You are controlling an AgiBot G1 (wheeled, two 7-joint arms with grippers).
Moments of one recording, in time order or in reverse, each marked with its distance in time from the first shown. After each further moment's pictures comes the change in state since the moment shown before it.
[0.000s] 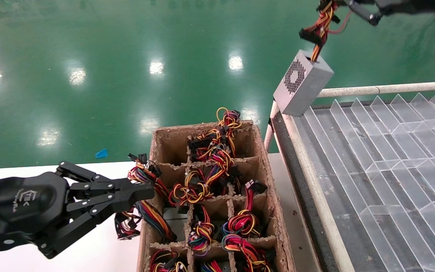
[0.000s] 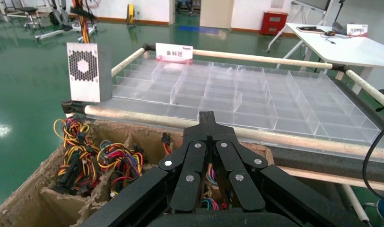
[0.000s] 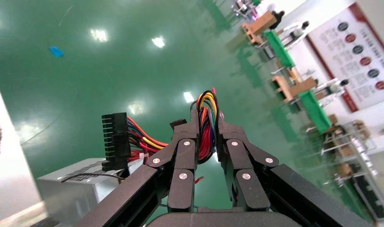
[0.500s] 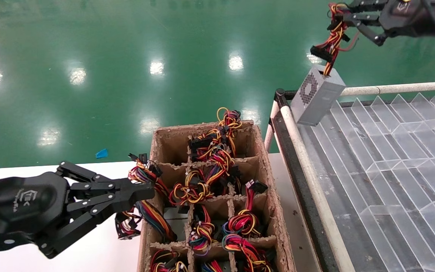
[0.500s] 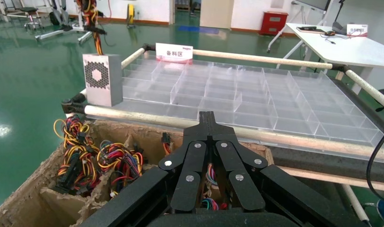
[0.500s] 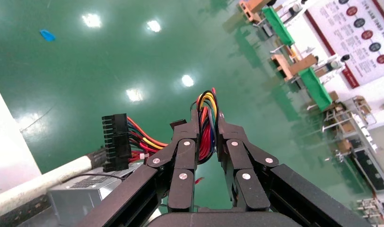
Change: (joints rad) left arm 0.000 0.000 0.000 0.000 0.000 0.000 0.000; right arm -0.055 0.022 0.004 -0.032 0.006 0.046 -0.016
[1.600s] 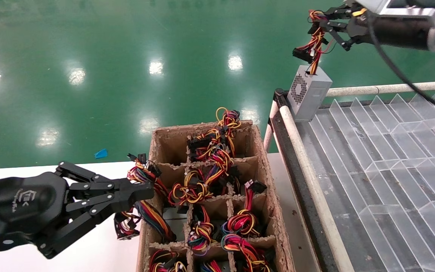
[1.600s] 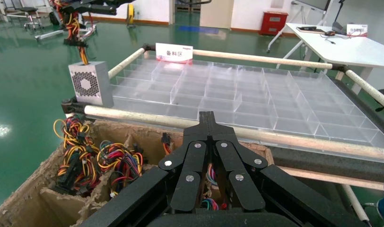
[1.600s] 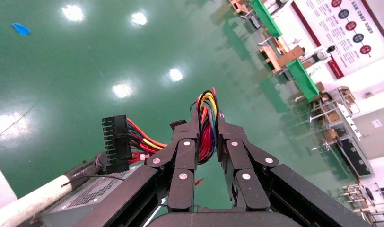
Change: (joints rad) left arm 0.000 0.000 0.000 0.000 0.000 0.000 0.000; right arm -0.100 -0.100 0.025 0.007 0.035 0.197 -0.028
